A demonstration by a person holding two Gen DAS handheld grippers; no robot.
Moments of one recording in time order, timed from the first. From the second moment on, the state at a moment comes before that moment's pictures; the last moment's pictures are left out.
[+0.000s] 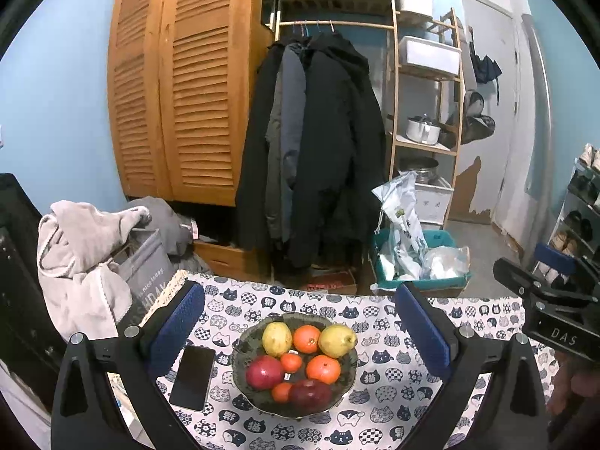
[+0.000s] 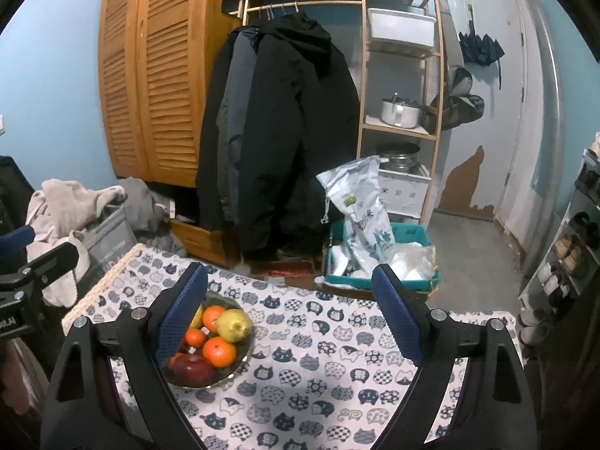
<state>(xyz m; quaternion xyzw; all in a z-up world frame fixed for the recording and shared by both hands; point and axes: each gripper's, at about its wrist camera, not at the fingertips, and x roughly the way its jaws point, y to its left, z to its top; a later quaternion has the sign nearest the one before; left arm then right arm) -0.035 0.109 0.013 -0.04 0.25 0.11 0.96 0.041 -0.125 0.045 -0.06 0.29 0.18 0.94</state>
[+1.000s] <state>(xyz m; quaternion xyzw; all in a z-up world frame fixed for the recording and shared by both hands) -0.032 0.105 0.011 -0.02 0.25 0.12 0.96 0.041 -0.126 0.047 -0.07 0.29 0.18 0.94</state>
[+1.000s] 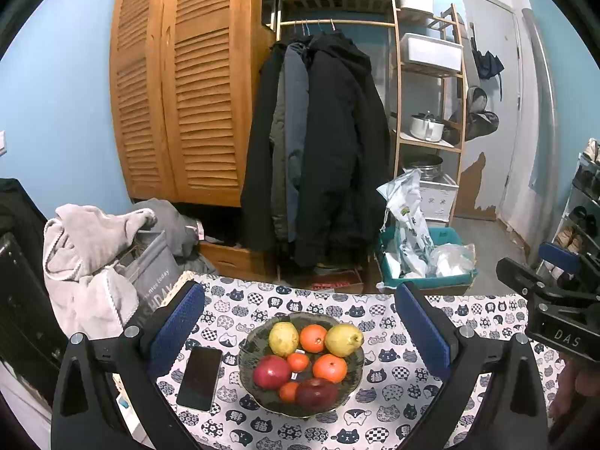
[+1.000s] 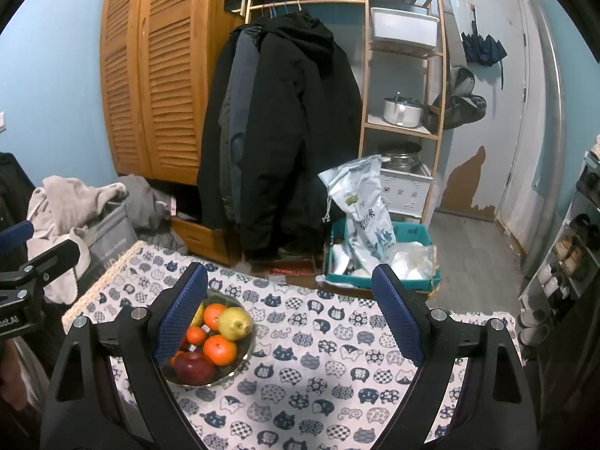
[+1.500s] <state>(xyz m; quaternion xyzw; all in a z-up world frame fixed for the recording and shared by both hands) -0.030 0.104 0.010 -0.03 0.27 0.13 0.95 0.040 -0.125 0.048 -0.07 0.29 0.18 0.94</state>
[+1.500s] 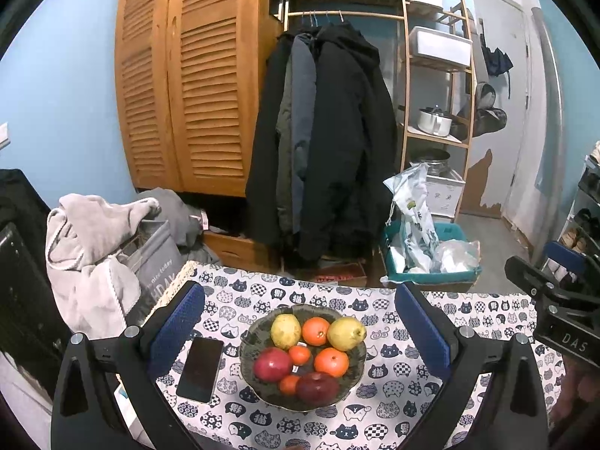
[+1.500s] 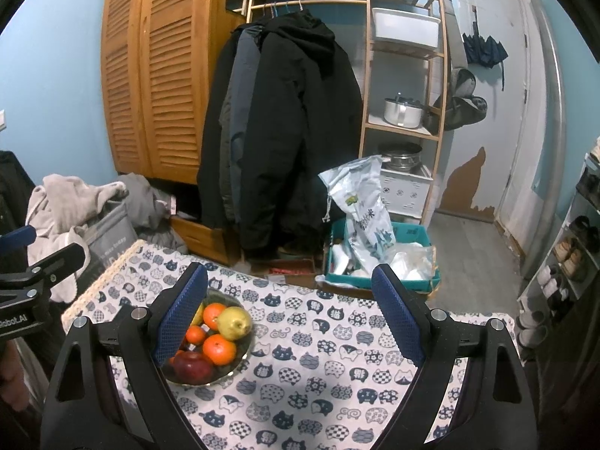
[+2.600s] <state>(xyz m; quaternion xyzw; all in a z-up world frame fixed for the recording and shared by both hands) -0.030 0.097 0.012 -0.02 0.26 0.13 0.96 0.040 -0.124 0.048 -0.07 0.29 0.18 0.94</state>
